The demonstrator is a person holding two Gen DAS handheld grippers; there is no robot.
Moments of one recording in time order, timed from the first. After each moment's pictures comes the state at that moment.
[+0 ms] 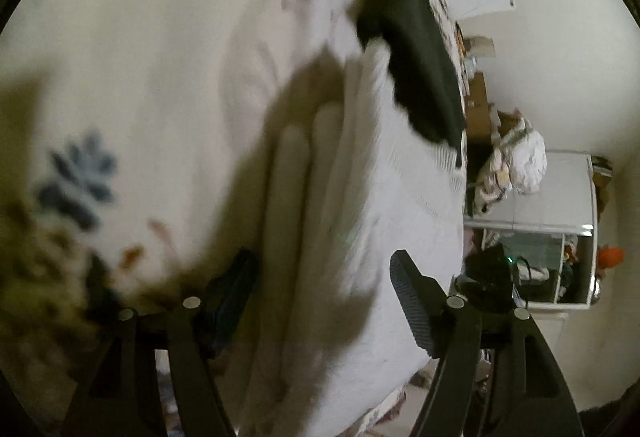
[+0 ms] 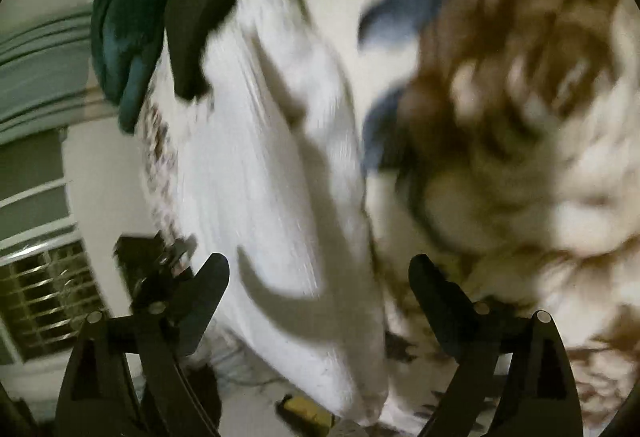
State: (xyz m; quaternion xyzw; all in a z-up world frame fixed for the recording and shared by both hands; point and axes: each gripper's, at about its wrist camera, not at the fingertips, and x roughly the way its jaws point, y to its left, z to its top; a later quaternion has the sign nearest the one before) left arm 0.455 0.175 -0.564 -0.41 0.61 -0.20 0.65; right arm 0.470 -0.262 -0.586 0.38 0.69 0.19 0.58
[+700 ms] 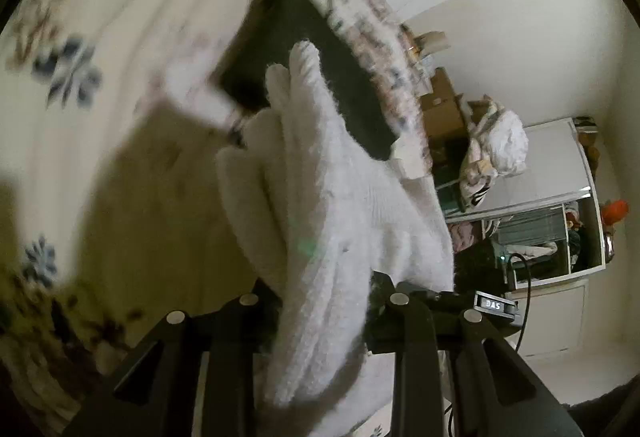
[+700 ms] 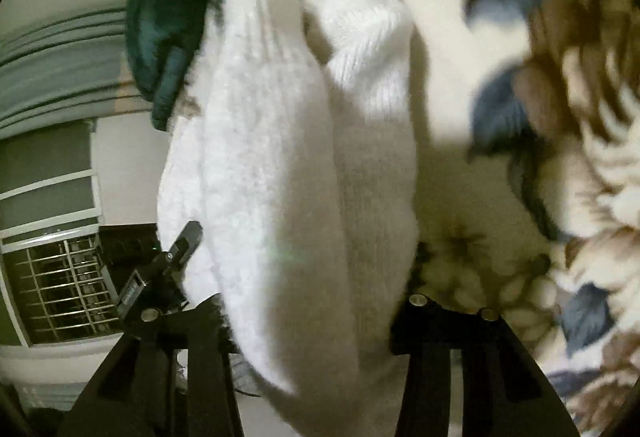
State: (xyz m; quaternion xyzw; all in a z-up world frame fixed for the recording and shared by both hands) left arm 0.480 0.140 -0.446 -0.35 0.53 -0.25 0.73; right arm 0.457 -0.212 -0.546 0.40 0.64 0.22 0.62
